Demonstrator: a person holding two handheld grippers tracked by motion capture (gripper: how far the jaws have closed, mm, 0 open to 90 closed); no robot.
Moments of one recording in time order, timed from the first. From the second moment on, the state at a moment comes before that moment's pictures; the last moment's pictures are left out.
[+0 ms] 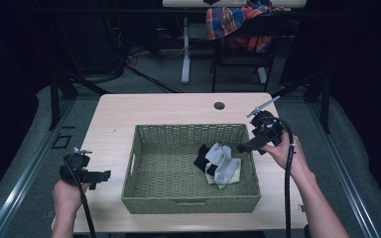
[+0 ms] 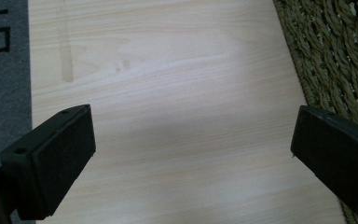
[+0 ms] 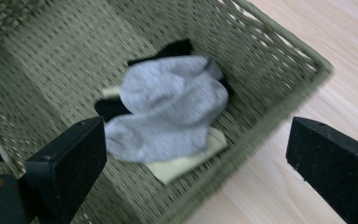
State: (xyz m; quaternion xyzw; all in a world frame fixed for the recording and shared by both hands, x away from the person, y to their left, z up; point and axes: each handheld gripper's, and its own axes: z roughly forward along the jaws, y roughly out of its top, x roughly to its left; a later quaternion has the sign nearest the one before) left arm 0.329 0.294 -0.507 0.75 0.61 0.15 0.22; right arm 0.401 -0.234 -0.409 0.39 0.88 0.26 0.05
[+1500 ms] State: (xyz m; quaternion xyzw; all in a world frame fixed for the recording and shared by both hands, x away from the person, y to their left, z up) left arm 0.330 0.292 -0.508 0.76 0.60 0.13 0.21; right arm 0.430 -0.168 -0.485 0.42 0.90 0.11 -0.01
